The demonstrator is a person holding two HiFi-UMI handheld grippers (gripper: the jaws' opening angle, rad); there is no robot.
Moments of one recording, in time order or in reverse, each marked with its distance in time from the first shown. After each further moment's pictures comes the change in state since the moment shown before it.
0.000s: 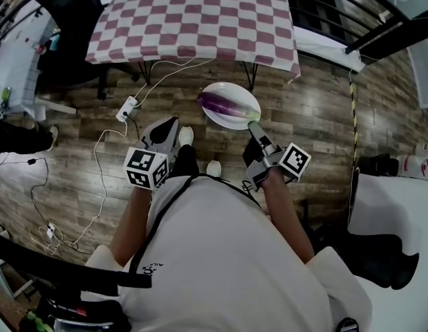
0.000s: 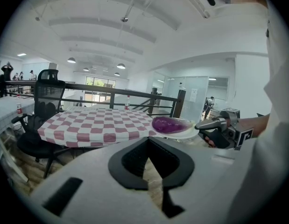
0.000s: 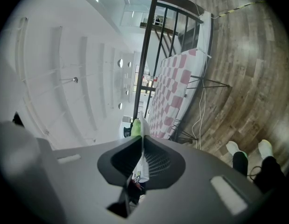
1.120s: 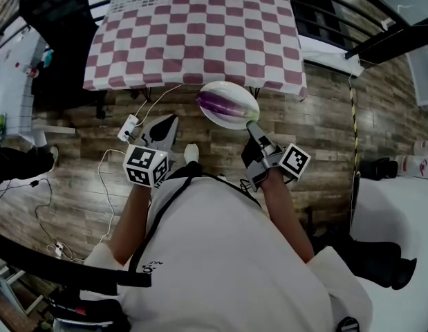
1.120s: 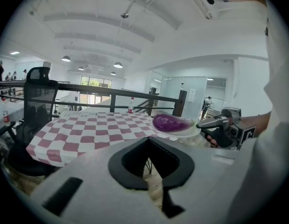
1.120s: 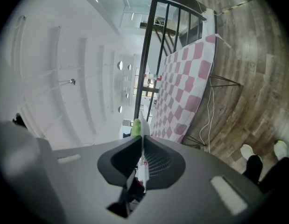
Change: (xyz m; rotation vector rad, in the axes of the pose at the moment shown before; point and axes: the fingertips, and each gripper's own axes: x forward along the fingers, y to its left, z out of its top) left arm 0.085 0.132 0.073 0.024 0.011 -0.060; right arm 0.151 0.031 0.041 0.008 -0.048 0.000
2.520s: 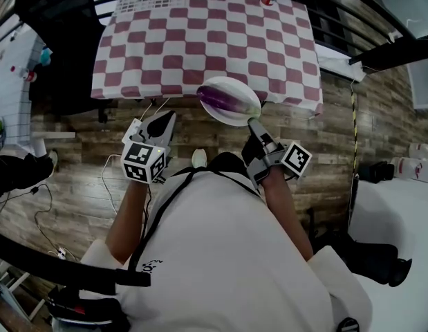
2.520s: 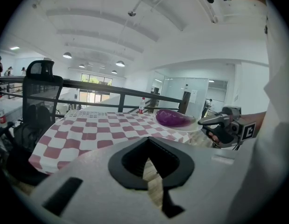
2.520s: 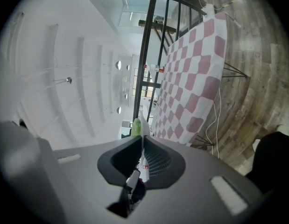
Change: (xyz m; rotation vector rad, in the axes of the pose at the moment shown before) left arm 0.004 0.151 0.017 -0.019 0.006 -0.024; right arm 0.137 0.017 -0.034 0.018 -0.019 -0.012
